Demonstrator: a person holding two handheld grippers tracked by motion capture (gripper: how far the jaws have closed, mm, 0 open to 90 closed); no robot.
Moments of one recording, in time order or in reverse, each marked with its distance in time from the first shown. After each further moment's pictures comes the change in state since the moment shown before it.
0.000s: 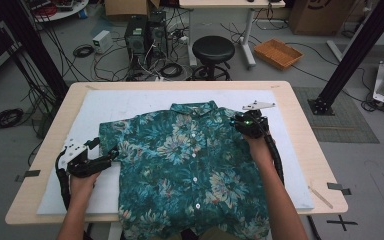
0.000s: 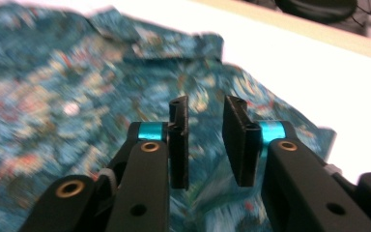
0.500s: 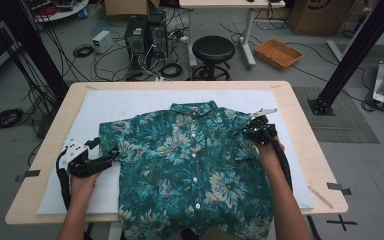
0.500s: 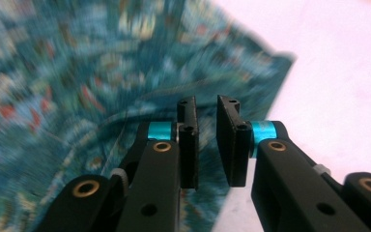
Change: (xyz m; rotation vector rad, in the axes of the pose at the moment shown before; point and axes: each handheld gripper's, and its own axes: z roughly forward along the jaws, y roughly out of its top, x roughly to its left) left arm -0.001 0.000 0.001 0.007 0.008 0.012; right arm -0.021 -0.030 0.007 0.199 -0.120 -0.027
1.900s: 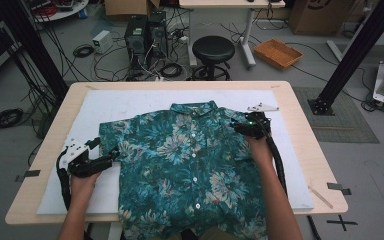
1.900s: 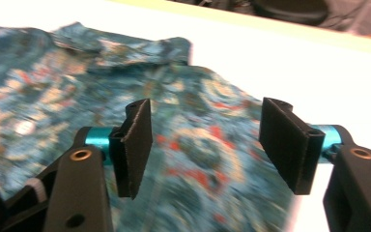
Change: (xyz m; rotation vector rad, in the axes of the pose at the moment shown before) left arm 0.000 0.000 0.000 0.007 0.000 0.005; right arm 0.002 0.012 0.006 -0.249 0.066 0.106
